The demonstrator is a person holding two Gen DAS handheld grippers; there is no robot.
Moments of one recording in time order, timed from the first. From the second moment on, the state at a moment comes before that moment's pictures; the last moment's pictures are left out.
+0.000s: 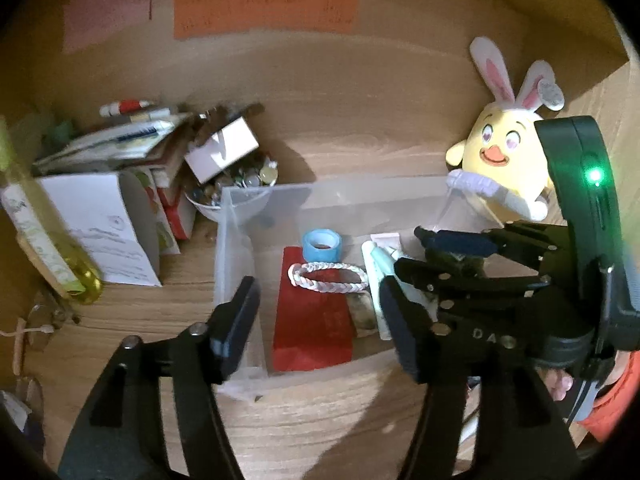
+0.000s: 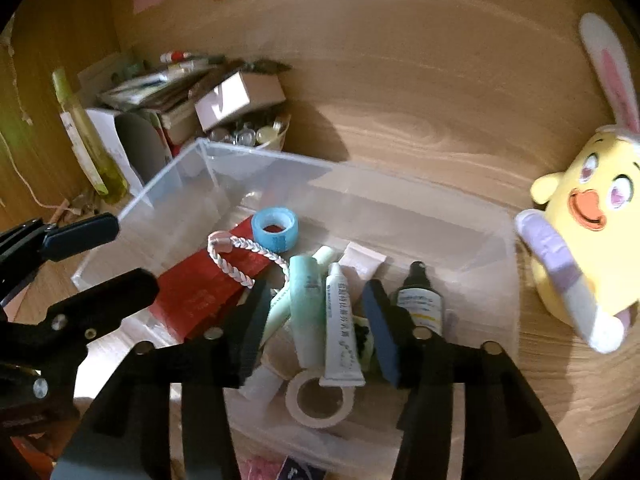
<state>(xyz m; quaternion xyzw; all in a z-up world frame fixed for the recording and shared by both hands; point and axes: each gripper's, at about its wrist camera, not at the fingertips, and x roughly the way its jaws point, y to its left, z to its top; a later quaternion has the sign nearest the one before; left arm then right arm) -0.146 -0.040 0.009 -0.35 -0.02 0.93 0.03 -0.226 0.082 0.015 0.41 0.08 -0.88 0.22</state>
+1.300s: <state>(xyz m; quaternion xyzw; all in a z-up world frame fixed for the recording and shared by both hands) -0.042 0.023 -0.075 -0.45 0.01 0.89 0.05 -0.115 0.144 -0.037 0.44 0.10 -0.85 0.26</state>
